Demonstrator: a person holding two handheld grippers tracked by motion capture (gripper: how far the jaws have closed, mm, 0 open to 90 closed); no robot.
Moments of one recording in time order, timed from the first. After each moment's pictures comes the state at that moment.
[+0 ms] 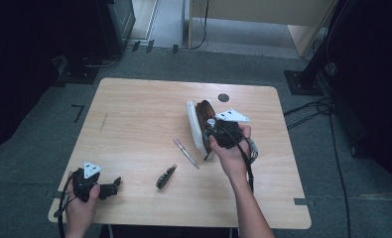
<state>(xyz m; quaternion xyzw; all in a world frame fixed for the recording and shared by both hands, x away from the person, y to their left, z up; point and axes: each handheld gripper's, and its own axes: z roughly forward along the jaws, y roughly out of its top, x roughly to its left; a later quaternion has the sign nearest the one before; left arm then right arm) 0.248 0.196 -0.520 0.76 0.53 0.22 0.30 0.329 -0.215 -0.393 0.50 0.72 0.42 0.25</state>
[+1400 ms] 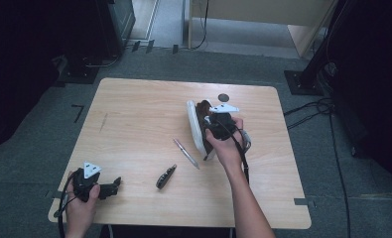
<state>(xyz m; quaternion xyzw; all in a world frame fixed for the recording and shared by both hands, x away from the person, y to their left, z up) 0.248 0.196 -0.520 0.76 0.53 0.22 0.30 0.370 -0.208 -0.414 0.50 0.74 0.38 0.23</state>
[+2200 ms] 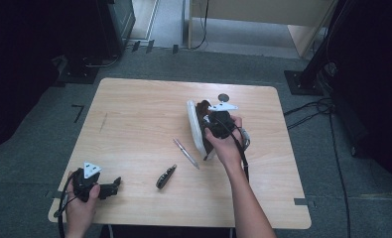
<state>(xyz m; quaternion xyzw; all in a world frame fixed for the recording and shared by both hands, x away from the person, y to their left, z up) 0.248 0.196 -0.520 0.76 0.53 0.22 0.30 0.377 -0.209 -0.417 0.49 0.75 0.37 0.23</state>
